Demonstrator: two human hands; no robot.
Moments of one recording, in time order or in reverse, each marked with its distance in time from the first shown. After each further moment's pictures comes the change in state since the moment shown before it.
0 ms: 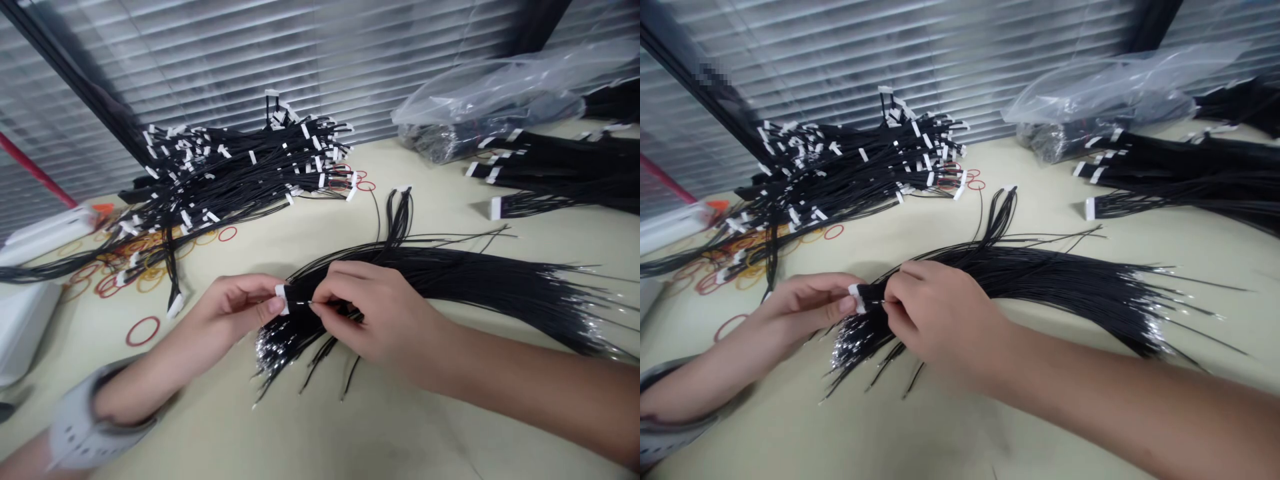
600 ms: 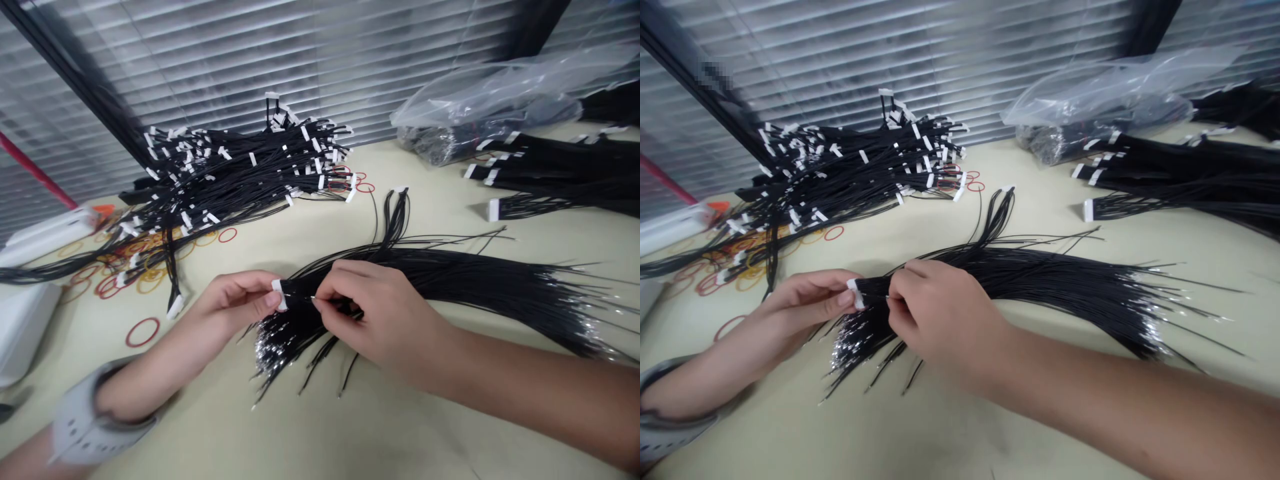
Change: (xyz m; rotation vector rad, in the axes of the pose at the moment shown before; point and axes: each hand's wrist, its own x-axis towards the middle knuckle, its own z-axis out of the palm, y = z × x) left_hand 0.002 -0.003 -0.002 -0.044 0.014 -0.050; right_hand -0.001 -0.001 -0.001 -0.009 0.008 0.080
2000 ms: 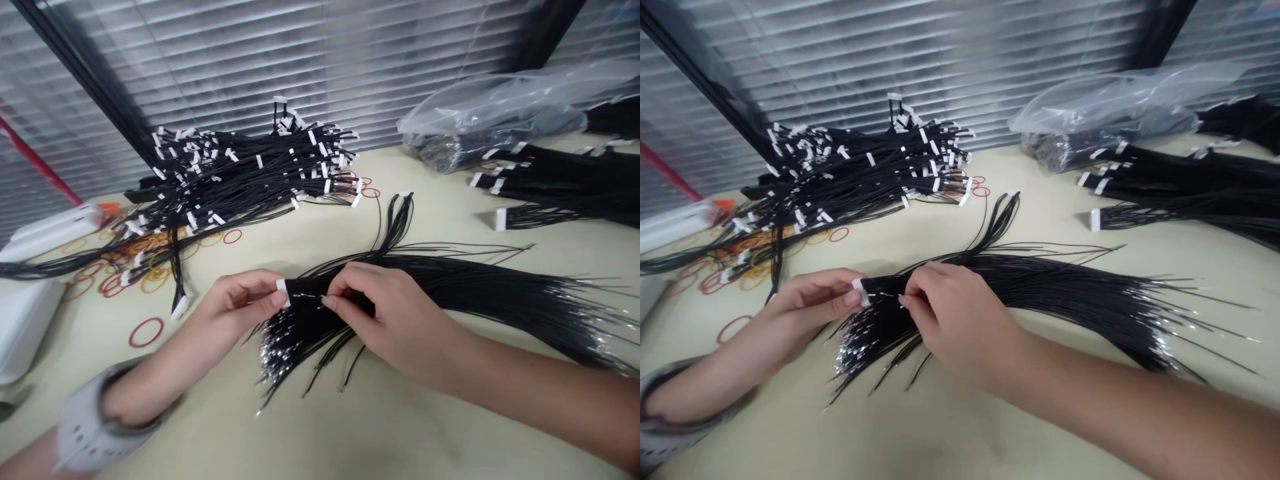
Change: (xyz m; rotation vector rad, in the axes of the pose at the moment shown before) left_hand 0.001 0.001 0.003 0.049 0.126 0.043; right_hand 0.002 0.003 -0.003 0.032 -0.055 0.130
